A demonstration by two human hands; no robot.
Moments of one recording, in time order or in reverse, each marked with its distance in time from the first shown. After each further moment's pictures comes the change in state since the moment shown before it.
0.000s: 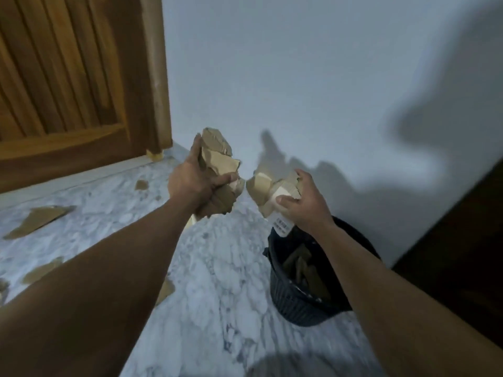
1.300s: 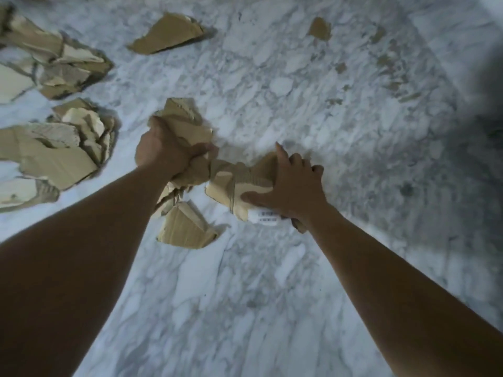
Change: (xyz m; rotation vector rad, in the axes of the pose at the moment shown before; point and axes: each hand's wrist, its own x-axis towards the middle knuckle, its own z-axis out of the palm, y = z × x) left_hand 0.041 -0.559 0.005 0.345 0.094 -0.938; right_hand 0.059 0.079 0.580 -0.692 -0.766 -0.442
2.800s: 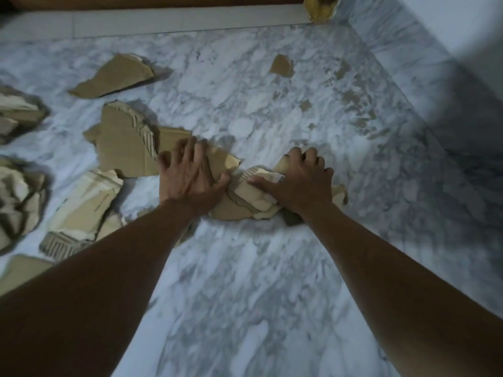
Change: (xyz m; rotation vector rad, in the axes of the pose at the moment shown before) left_hand 0.018 0.107 0.083 0.331 0.151 0.545; right_hand 0.111 0.099 -0.015 -0.104 0.479 0.091
